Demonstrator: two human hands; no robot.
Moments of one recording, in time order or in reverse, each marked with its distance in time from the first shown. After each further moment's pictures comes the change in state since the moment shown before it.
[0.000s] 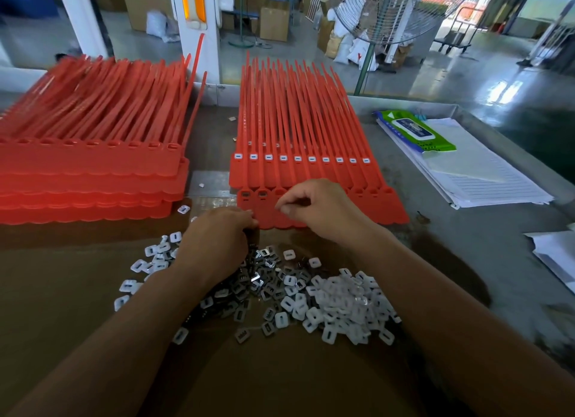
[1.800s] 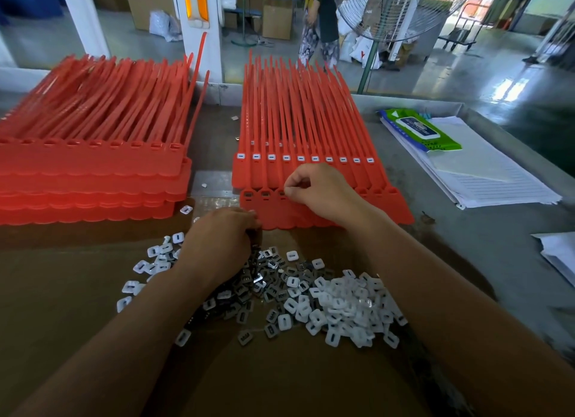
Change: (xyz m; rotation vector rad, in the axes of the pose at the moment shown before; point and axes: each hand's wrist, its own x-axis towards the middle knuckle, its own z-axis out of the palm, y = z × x) left_hand -0.001 0.002 -0.002 -0.005 0.007 0.007; right_hand 0.030 0.007 -0.004 -0.037 0.024 0.071
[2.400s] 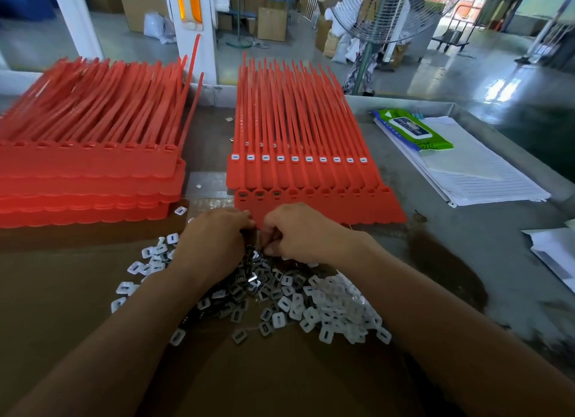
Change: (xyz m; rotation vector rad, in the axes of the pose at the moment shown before) left_hand 0.000 -0.001 0.000 0.015 -0.013 0.000; right_hand -0.041 -0.035 0.015 -0.296 -0.367 -0.091
